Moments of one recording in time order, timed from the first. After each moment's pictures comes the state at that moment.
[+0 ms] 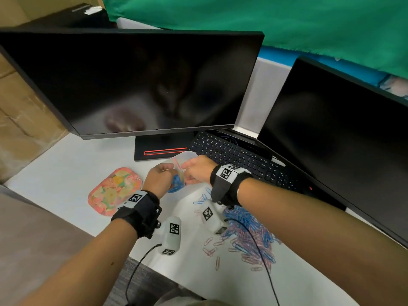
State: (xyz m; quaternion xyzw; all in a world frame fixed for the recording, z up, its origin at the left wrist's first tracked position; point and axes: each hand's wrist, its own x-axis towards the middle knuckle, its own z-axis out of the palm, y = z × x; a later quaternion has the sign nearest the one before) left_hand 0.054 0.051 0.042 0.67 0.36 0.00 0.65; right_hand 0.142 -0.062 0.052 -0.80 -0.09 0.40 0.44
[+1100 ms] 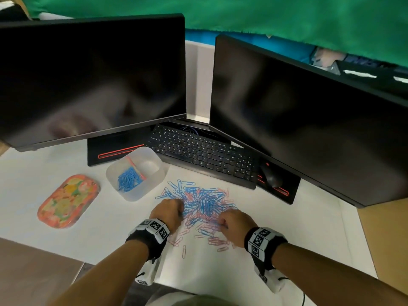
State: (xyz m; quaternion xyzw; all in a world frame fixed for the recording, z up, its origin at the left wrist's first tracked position) left_hand 0.029 -0.069 -0.041 0.96 0.06 -0.21 0.19; right_hand 0.032 -0.300 -0.028 -0.94 -0.18 0.25 0.15
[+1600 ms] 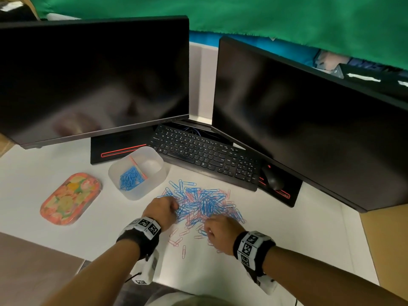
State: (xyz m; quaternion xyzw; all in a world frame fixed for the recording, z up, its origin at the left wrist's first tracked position) left_hand 0.028 -0.050 -0.040 0.94 0.12 -0.20 0.26; right_hand 0.020 -0.272 -0.022 -0.91 -0.29 0.23 0.16
